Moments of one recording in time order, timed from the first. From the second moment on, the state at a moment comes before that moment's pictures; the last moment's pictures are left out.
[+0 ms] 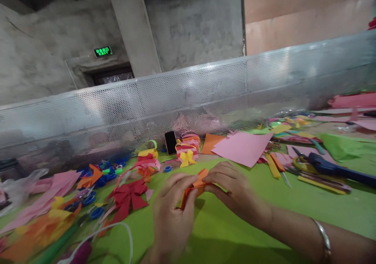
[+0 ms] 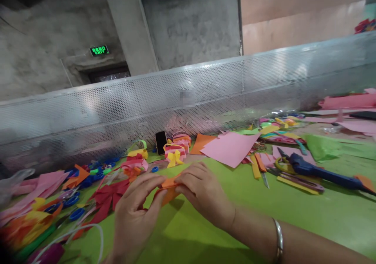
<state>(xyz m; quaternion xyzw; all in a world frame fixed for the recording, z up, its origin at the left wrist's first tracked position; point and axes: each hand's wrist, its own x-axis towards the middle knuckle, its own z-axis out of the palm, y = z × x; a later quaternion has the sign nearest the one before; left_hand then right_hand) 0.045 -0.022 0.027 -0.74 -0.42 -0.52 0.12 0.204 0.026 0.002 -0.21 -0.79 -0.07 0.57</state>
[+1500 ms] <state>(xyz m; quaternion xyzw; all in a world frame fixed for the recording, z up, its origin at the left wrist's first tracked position) 0.043 -0.028 0.029 -0.65 -0.54 -0.52 0.08 0.212 0.027 0.010 -0.27 -0.74 -0.16 0.59</state>
